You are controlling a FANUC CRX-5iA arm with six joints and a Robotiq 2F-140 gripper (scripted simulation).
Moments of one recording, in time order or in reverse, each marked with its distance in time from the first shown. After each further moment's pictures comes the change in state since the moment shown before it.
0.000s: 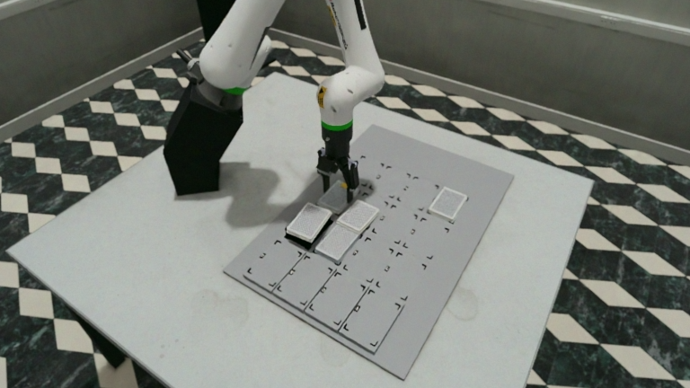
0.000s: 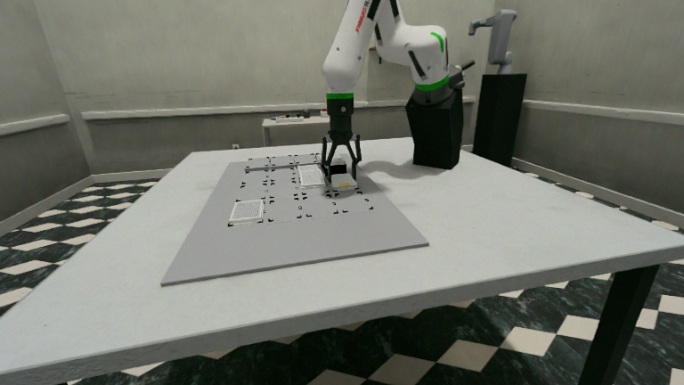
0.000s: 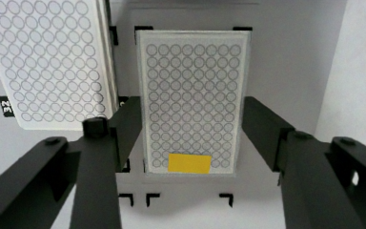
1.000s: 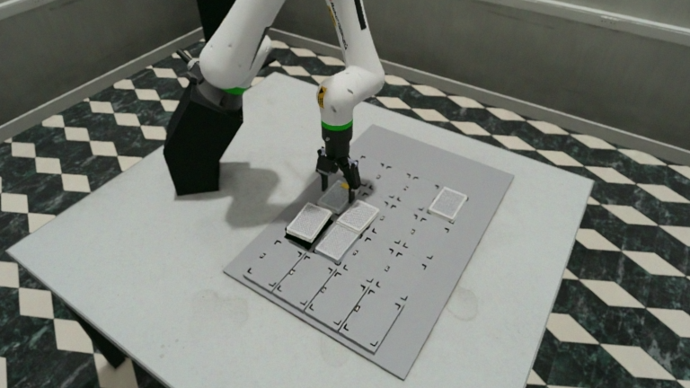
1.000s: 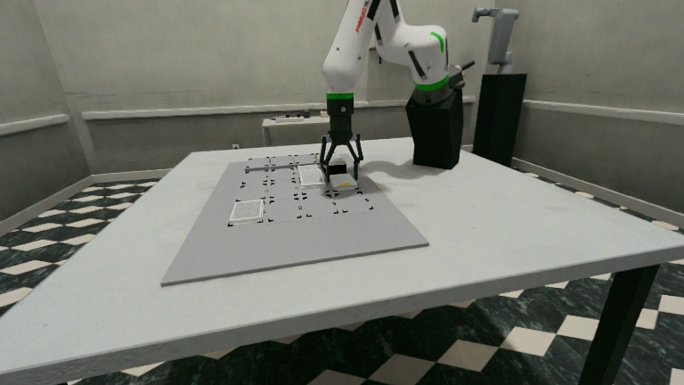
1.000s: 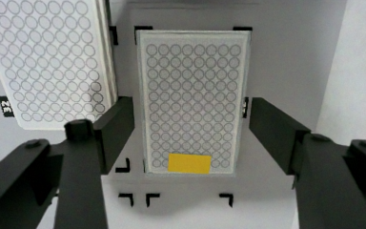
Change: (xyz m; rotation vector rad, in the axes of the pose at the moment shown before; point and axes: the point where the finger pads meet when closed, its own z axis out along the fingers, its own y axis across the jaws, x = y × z) arm 0.000 0.000 0.000 0.000 0.000 0.000
